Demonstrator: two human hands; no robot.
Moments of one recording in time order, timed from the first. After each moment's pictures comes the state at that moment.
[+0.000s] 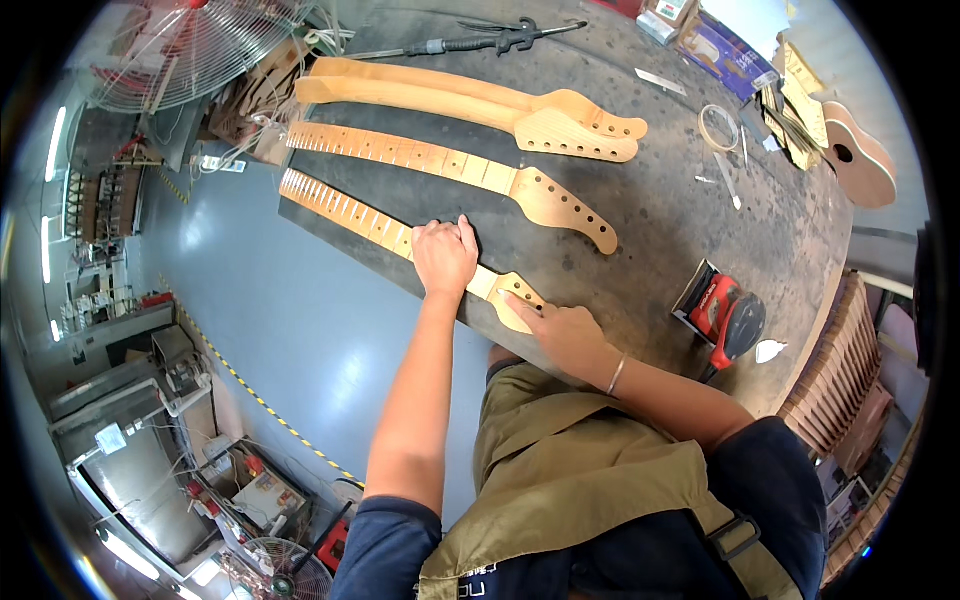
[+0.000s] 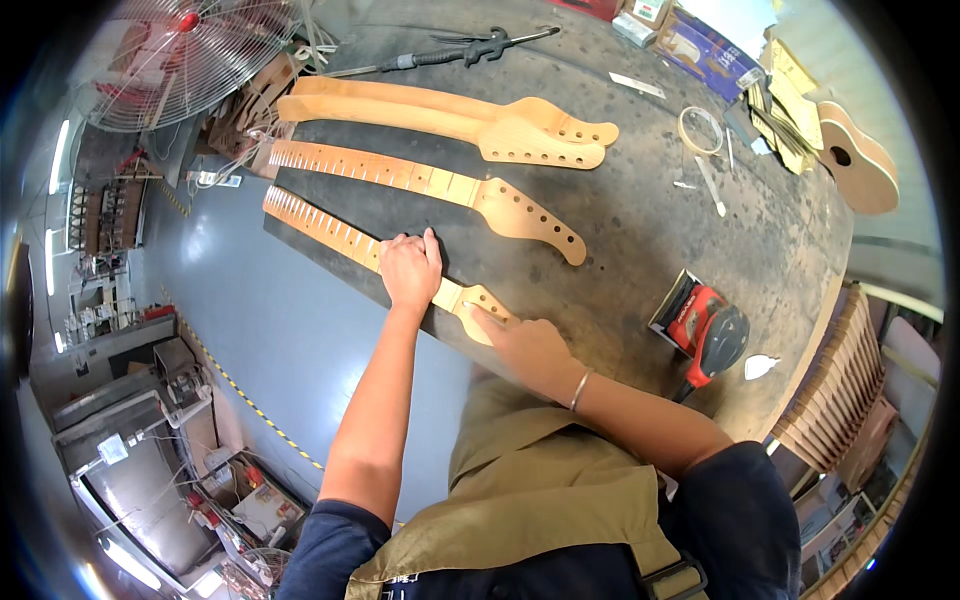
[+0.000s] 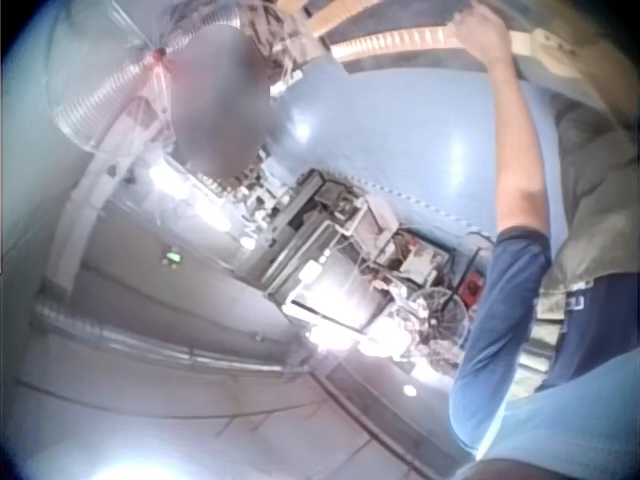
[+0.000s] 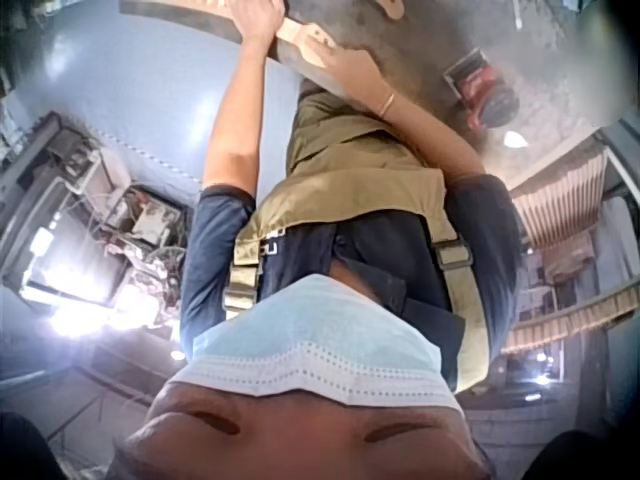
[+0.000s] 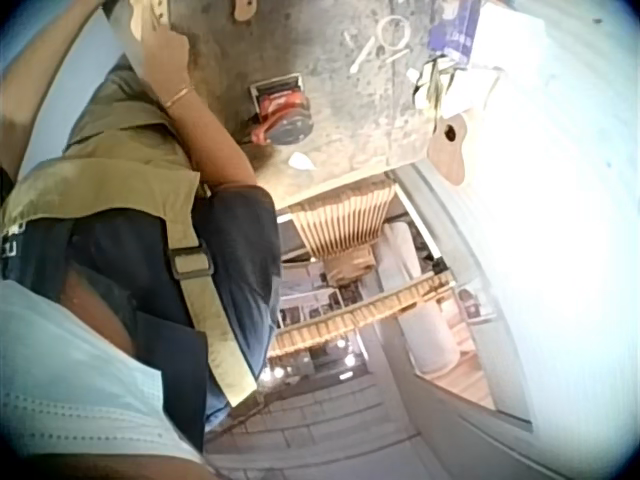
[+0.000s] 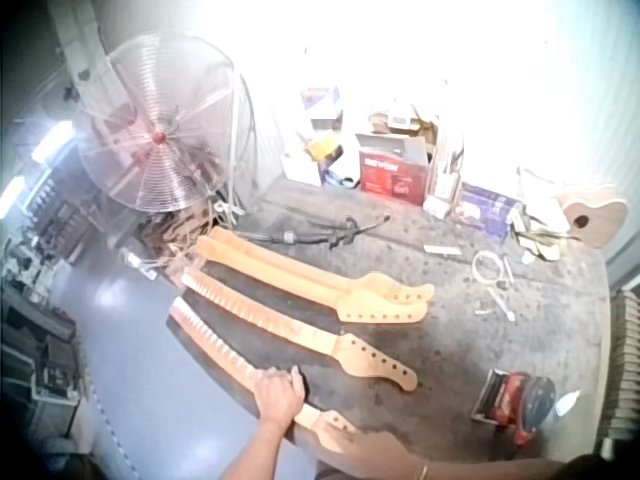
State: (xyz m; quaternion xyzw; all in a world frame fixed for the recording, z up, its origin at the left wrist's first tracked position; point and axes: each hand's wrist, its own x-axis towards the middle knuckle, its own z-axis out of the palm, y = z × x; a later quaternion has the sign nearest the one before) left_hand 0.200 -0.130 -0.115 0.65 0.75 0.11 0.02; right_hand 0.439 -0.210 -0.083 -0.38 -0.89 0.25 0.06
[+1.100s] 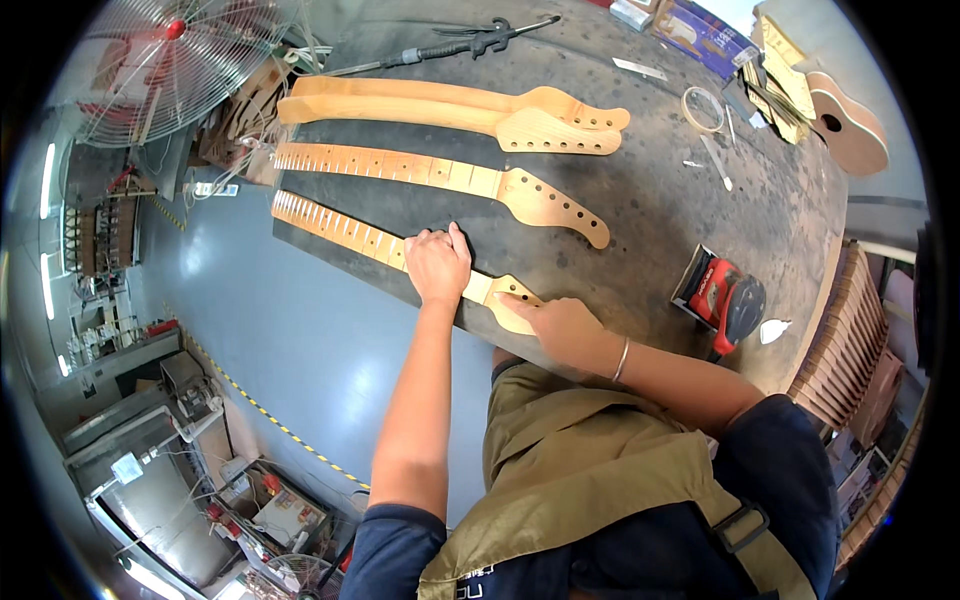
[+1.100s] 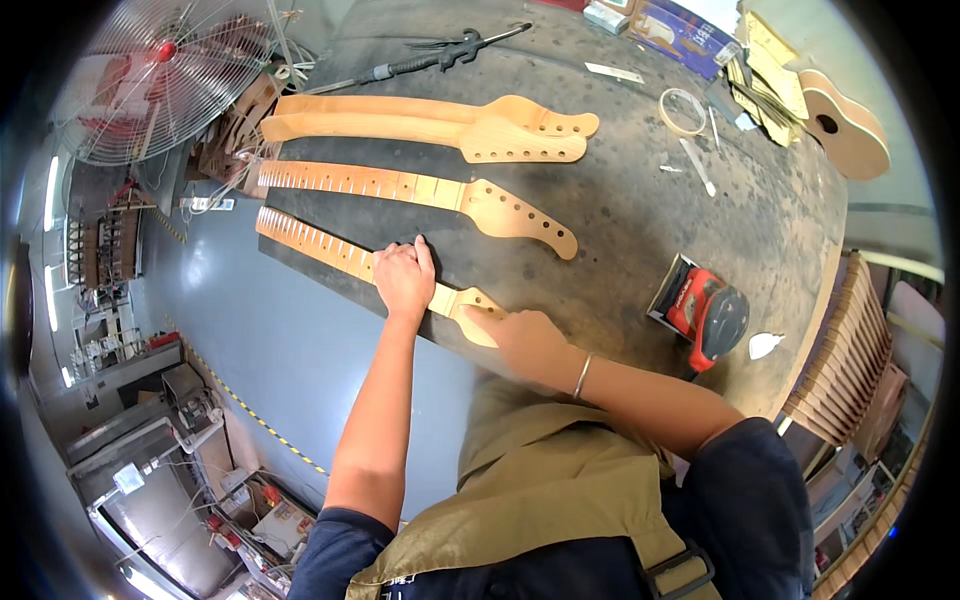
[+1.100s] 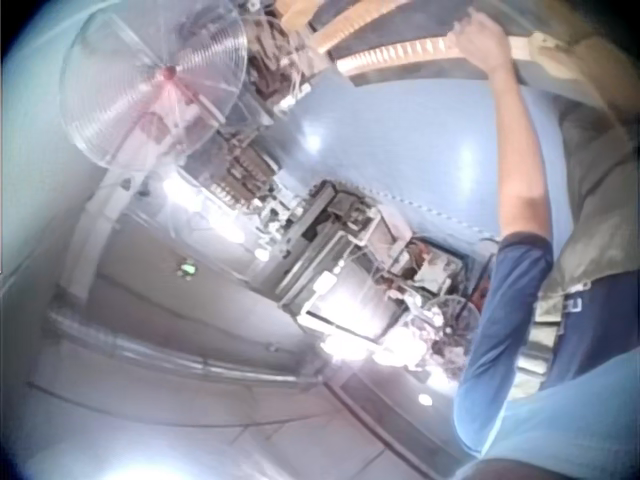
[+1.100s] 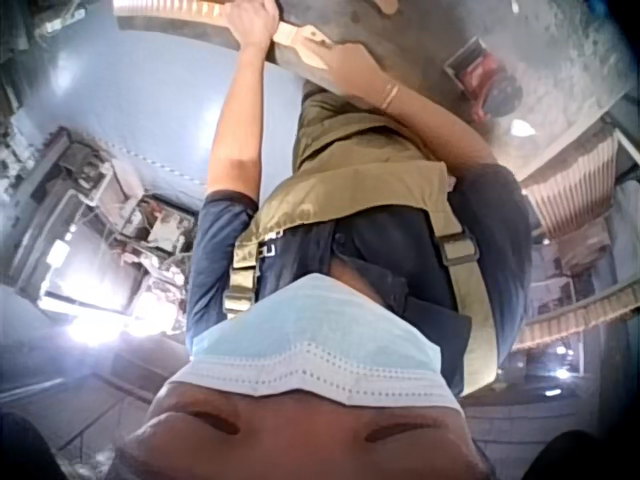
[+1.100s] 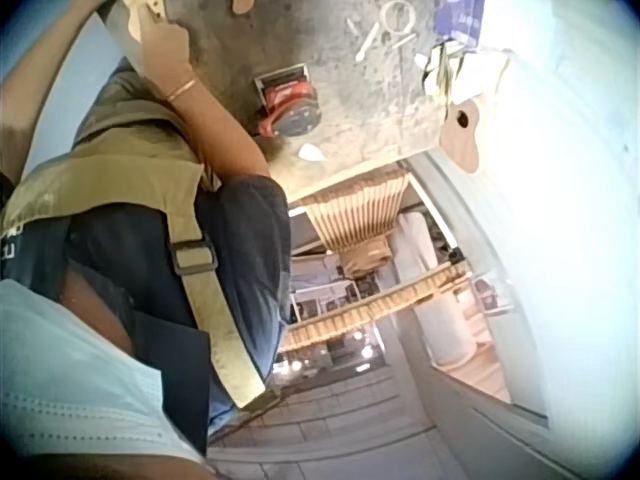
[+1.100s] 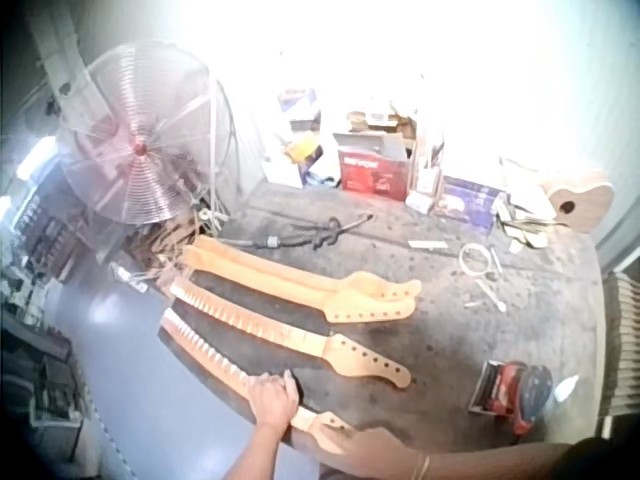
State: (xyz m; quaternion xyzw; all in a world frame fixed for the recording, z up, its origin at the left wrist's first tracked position) left_hand 0.200 -0.129 -0.118 0.66 0.74 0.12 0.02; right_hand 0.437 -0.195 -0.077 -0.37 -0.85 0.36 0.07
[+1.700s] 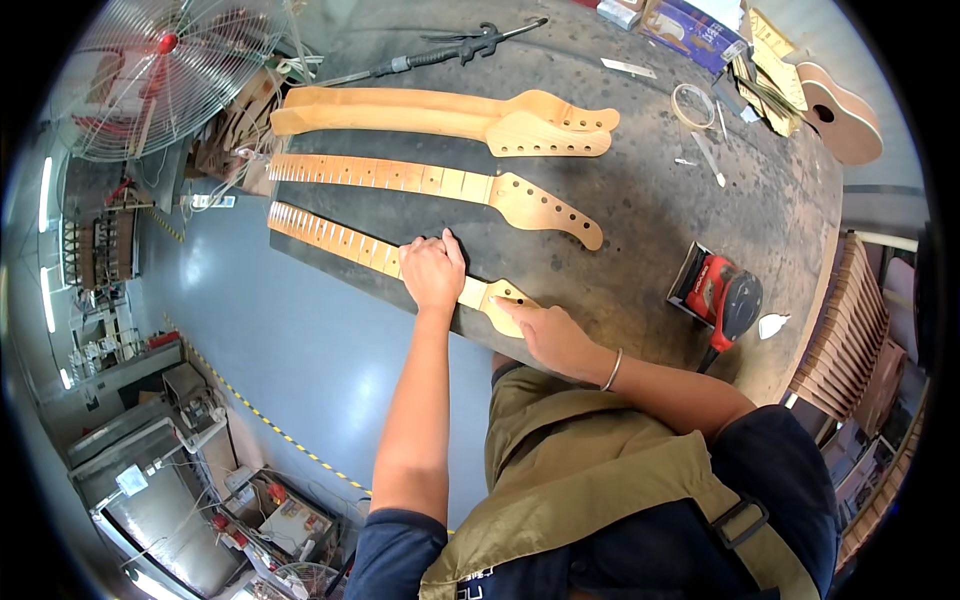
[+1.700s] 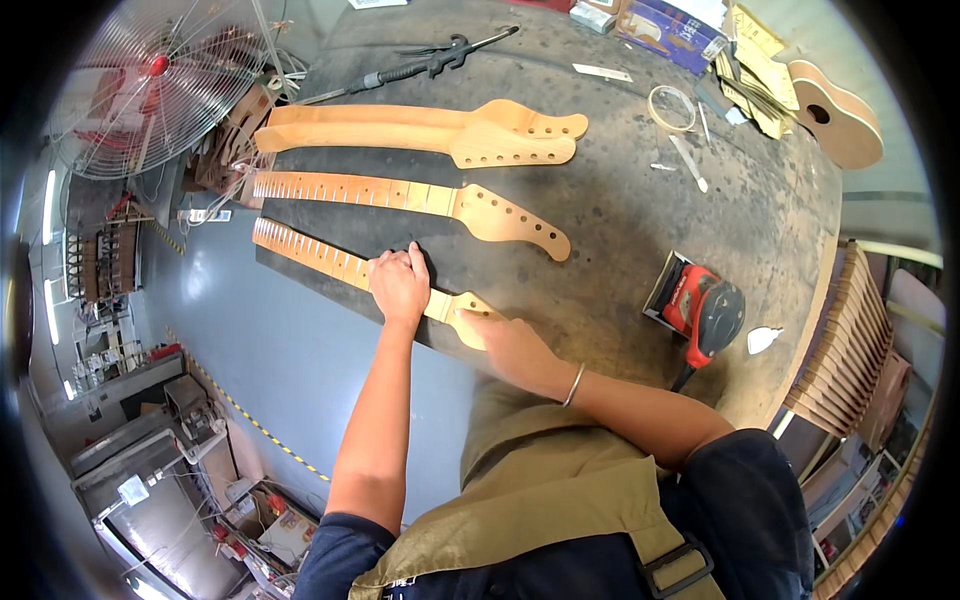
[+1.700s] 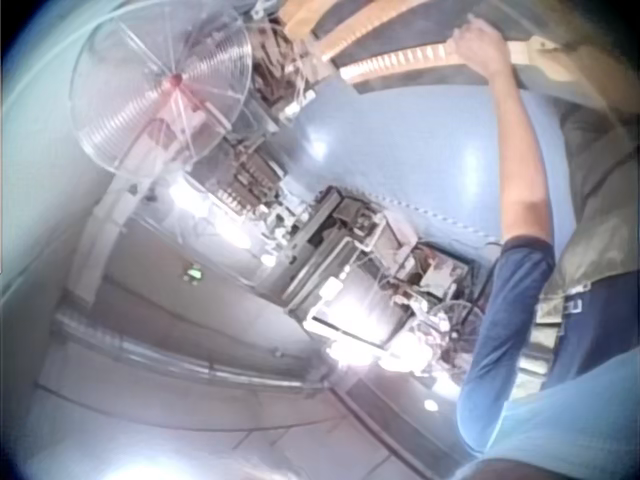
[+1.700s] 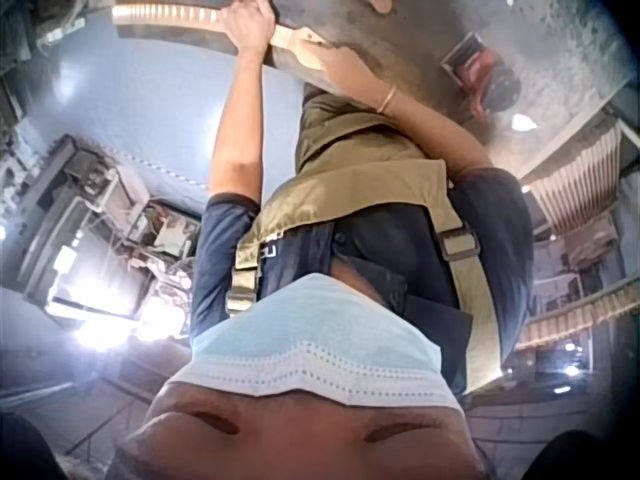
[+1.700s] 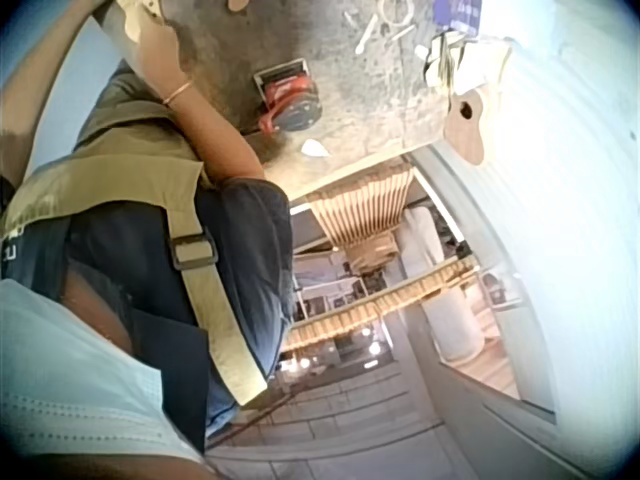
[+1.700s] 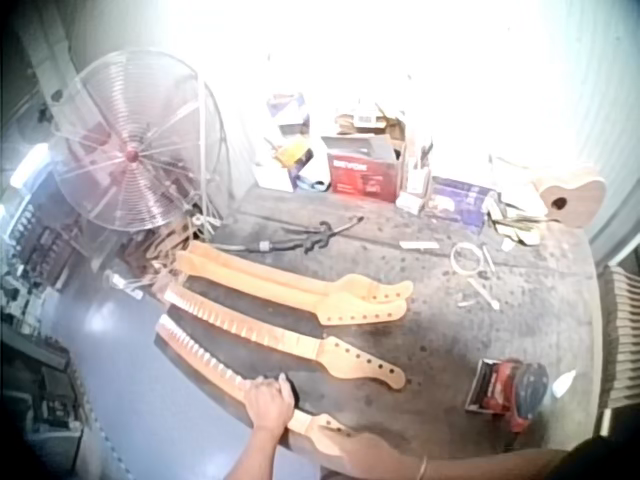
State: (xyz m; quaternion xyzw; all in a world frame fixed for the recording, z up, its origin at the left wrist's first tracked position) left_hand 0.202 -0.128 -0.115 0.65 0.75 0.12 0.02; right_hand 0.422 -0.211 -0.088 -0.45 -0.70 0.52 0.18
